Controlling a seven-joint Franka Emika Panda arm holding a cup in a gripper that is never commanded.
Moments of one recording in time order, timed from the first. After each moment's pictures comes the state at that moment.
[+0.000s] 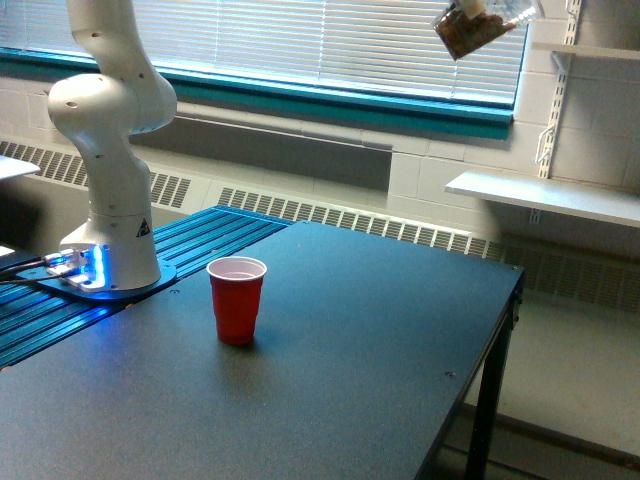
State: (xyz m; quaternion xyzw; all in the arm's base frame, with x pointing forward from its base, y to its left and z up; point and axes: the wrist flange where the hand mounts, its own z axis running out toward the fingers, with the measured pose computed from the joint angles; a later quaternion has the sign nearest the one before) arm 0.554 0.011 0.605 -0.89 0.28 -0.35 0.06
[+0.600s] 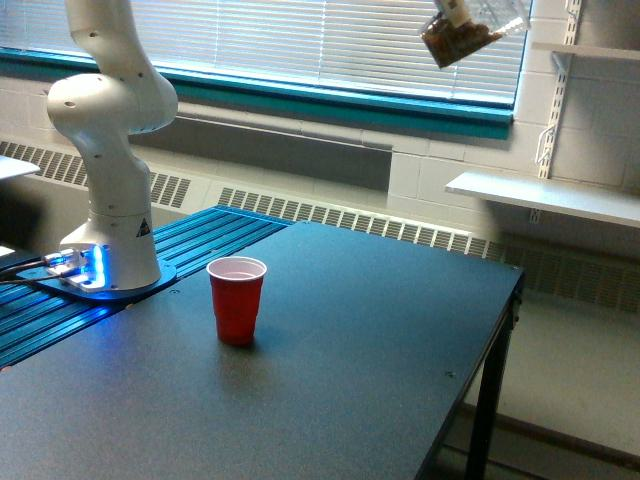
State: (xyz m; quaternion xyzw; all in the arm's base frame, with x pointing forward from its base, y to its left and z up) arm 0.540 0.004 0.593 -0.89 0.28 -0.34 0.04
